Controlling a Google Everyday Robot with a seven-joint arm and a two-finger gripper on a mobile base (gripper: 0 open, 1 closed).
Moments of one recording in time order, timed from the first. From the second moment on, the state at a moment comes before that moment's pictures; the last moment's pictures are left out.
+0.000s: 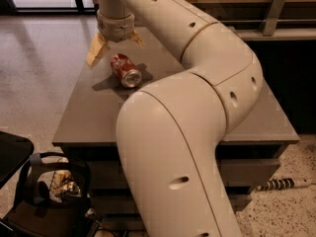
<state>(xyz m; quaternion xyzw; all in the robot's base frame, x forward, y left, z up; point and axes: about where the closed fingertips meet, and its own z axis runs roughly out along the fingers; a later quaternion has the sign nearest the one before) 0.710 0.110 0.865 -0.33 0.94 0.04 0.08</state>
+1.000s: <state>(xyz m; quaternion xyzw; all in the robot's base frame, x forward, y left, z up) 0.704 0.102 0.861 -0.33 0.94 0.03 0.06</state>
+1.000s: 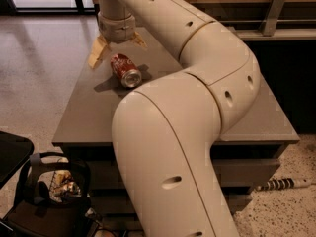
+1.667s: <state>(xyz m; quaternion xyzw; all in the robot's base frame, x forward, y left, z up) 0.701 0.097 0.845 -0.33 0.94 0.03 0.04</state>
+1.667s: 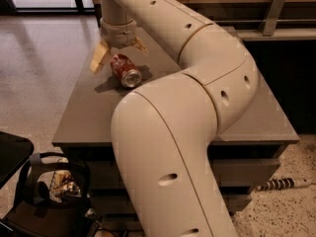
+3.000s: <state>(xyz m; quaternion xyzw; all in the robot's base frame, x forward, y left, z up) 0.706 0.095 0.817 -0.31 0.95 0.04 0.03</state>
